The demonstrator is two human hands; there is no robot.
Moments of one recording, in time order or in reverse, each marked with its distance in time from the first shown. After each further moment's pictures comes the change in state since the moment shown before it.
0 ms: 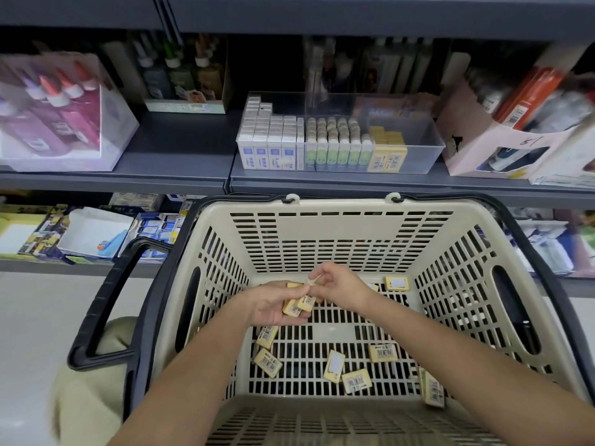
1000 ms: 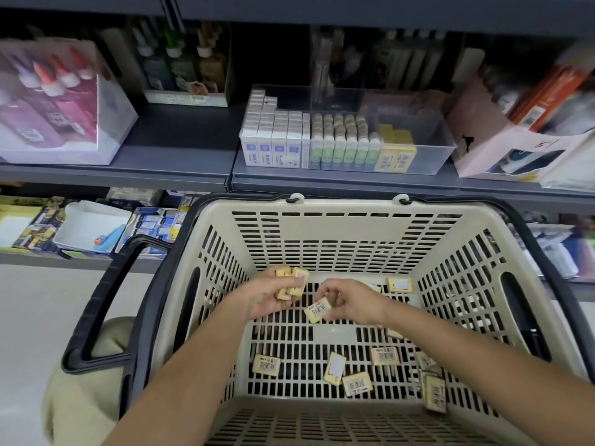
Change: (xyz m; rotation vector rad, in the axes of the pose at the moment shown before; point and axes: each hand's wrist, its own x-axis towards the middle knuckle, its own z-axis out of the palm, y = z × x) left_hand 0.007 0.006 -0.009 -0.129 0.173 0.130; right_hand -0.008 0.019 -0.013 -0.244 -0.202 0.003
